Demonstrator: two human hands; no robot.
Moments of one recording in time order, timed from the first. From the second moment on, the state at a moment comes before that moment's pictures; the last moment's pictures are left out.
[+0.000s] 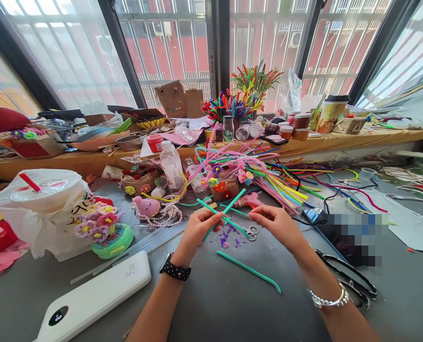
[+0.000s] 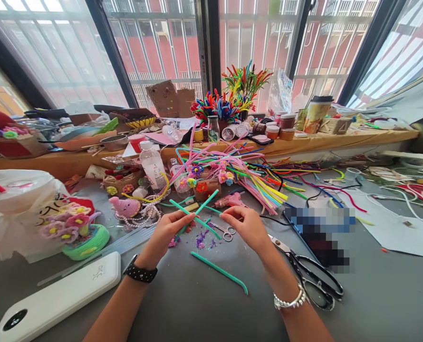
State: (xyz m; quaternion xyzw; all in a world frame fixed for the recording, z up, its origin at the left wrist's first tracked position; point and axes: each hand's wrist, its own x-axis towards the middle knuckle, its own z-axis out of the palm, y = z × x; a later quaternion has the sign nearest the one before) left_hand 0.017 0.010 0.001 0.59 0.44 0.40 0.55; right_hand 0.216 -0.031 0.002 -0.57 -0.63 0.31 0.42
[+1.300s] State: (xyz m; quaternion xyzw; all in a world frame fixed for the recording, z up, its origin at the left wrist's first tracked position) left_hand 0.023 0.009 -0.002 0.67 0.37 0.34 0.54; right_hand 0.187 -0.036 -0.010 -0.51 -0.69 0.32 0.39
